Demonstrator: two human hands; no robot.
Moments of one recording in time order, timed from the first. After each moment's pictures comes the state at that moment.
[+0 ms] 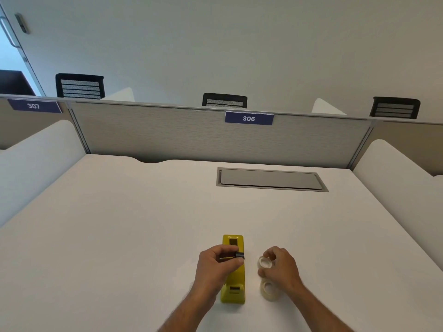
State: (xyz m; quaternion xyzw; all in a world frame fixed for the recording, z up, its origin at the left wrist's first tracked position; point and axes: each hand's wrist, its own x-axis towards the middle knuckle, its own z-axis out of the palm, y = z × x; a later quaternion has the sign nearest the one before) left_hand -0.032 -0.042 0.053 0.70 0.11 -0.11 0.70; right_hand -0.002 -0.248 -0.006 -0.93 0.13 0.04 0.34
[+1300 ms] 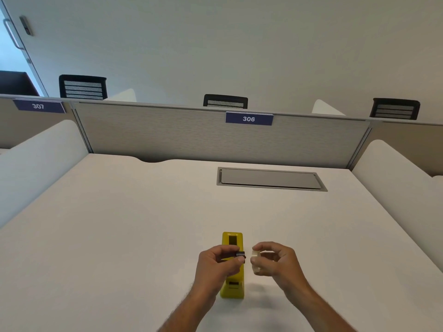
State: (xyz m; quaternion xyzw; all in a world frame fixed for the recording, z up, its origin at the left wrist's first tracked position) left_hand -0.046 -0.046 0.058 0.68 0.11 -0.10 0.72; right_hand -0.040 -0.229 0.054 -0.75 0.08 0.03 0.66
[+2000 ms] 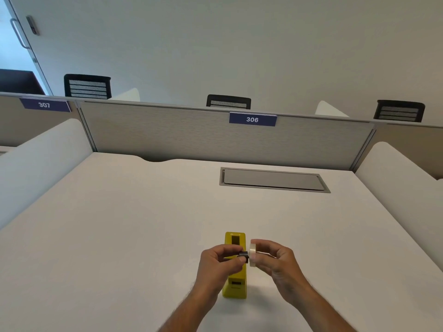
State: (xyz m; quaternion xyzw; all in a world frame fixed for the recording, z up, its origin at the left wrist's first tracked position) left_hand -0.048 -0.041 0.063 0.68 0.09 -0.10 0.72; right_hand -0.039 -0.221 0.059 -0.66 0.04 0.09 0.75
